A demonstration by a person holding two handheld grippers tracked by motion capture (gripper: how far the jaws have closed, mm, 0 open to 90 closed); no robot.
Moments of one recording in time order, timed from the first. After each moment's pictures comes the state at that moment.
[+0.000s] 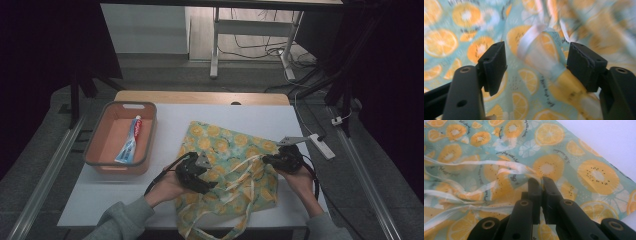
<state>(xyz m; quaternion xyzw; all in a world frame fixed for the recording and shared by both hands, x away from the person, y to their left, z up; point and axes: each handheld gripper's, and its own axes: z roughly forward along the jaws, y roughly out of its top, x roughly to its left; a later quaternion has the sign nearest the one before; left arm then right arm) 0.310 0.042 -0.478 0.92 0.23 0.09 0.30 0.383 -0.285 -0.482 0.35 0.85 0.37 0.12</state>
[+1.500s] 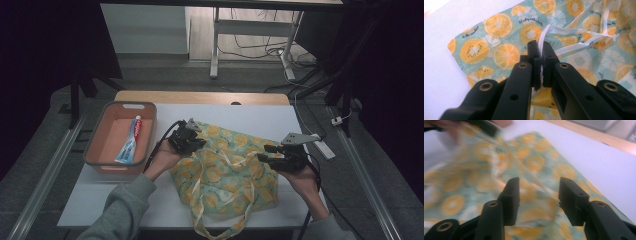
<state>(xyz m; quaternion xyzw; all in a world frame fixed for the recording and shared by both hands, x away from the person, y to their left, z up) 0.387 0.077 -0.453 0.88 0.32 0.12 0.35 0.354 -0.272 -0.434 0.30 0.83 0.44 0.14</state>
